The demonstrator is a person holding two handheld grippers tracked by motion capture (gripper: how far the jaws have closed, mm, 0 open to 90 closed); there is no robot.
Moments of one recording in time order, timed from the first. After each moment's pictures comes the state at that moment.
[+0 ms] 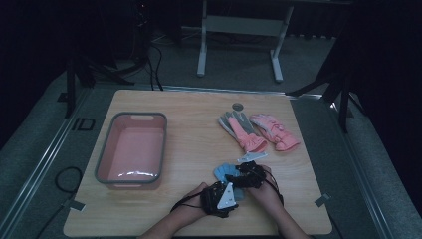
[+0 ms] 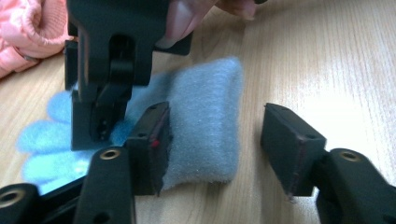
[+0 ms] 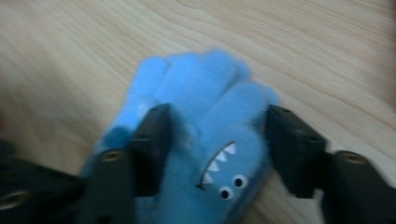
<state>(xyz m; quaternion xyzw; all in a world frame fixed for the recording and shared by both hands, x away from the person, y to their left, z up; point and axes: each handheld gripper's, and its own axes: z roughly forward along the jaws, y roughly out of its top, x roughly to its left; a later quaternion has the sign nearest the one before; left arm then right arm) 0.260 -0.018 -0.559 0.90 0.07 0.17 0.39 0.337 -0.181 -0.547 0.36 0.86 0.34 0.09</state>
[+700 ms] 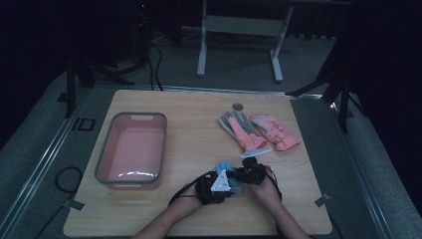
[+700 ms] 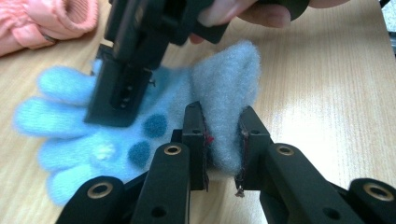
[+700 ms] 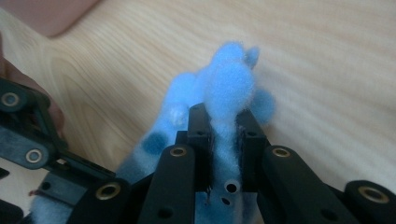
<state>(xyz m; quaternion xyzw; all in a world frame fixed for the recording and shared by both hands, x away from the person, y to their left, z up) 0.282 -0.001 -0.536 0.90 0.11 0.11 0.40 0.344 -0.185 -0.537 0.37 0.84 0.39 0.00</state>
